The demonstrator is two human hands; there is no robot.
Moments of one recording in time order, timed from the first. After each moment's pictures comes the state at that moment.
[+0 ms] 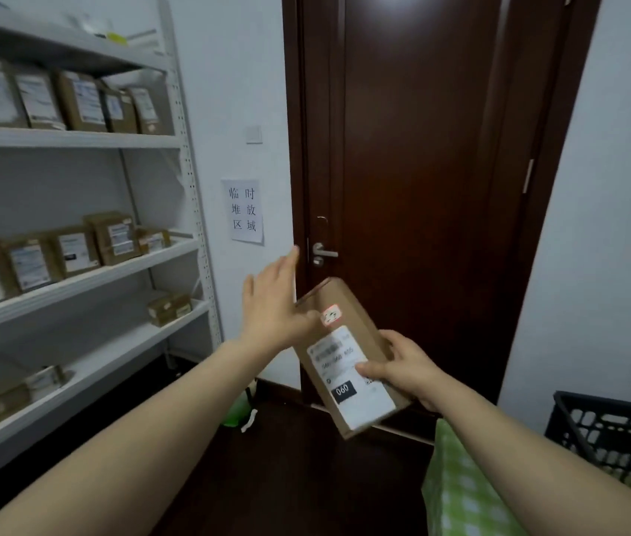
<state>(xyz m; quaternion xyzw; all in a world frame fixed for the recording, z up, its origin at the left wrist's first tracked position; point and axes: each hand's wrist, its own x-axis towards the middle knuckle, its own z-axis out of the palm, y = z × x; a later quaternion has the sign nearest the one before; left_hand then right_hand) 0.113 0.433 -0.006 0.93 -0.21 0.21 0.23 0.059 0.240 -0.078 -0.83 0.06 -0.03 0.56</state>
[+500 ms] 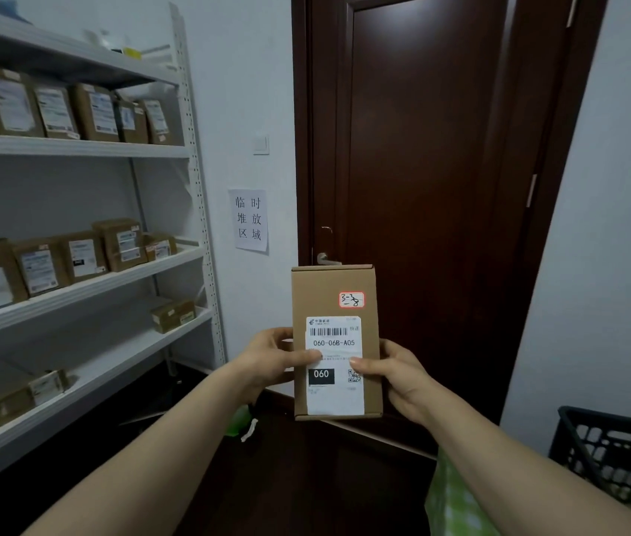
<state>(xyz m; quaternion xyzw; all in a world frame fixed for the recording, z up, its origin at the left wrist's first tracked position) 0.108 0.461 -0.042 0.75 -0.11 -0.17 0.63 0.064 0.263 -0.078 -0.64 0.07 -0.04 0.76</state>
